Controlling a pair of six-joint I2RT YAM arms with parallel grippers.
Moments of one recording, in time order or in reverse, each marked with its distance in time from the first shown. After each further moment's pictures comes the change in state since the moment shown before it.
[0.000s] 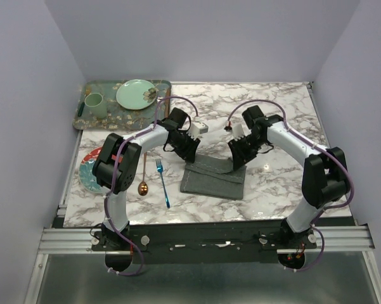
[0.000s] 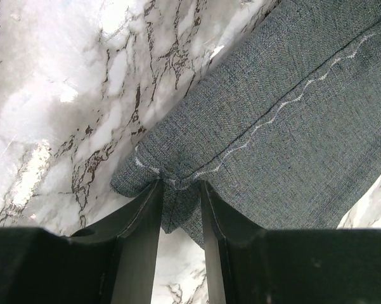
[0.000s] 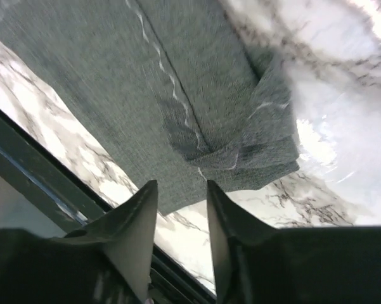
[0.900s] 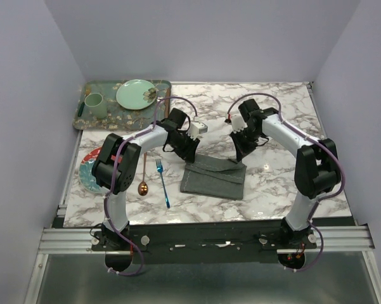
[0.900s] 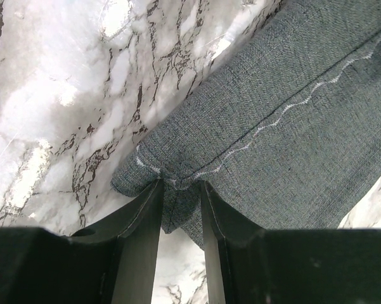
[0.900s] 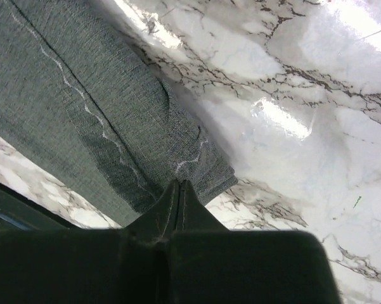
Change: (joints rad) left arm 0.003 -0.005 -0.015 0.019 0.000 -0.010; right arm -0.001 0.131 0.159 -0.008 0.177 0.088
